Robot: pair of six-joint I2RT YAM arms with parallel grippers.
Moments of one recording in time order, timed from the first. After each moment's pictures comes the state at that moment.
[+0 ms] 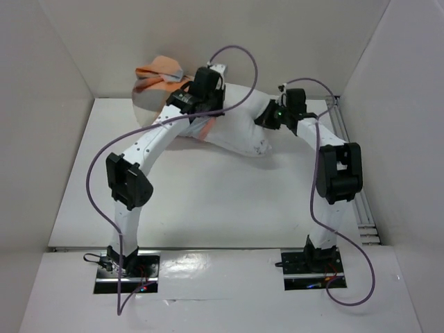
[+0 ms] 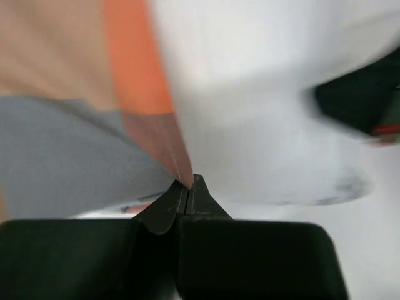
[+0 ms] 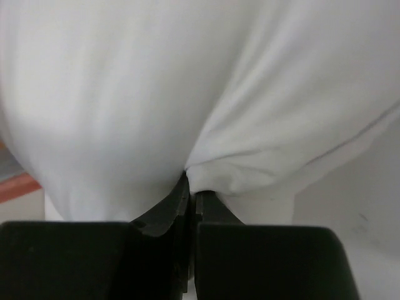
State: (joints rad) left arm -0.56 2.04 2.11 -0.73 -0.14 -0.29; right arm 0.09 1.92 1.43 -0.15 -0.51 0.51
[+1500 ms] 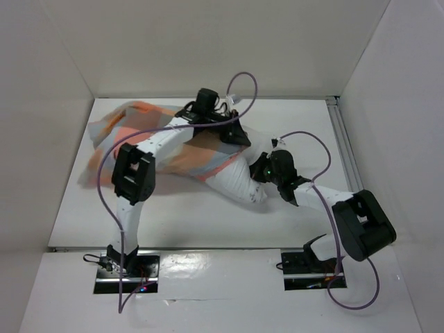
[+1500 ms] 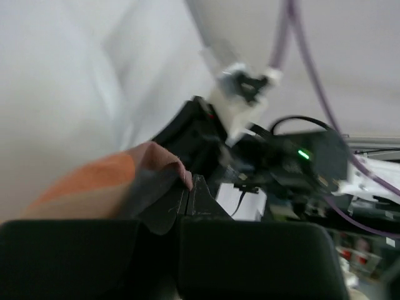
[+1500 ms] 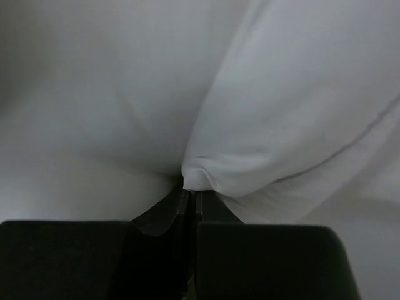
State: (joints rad) left arm -0.48 2.05 1.82 -0.29 0.96 -0.66; right arm 0.41 1.35 0.53 0.35 -0.10 0.70
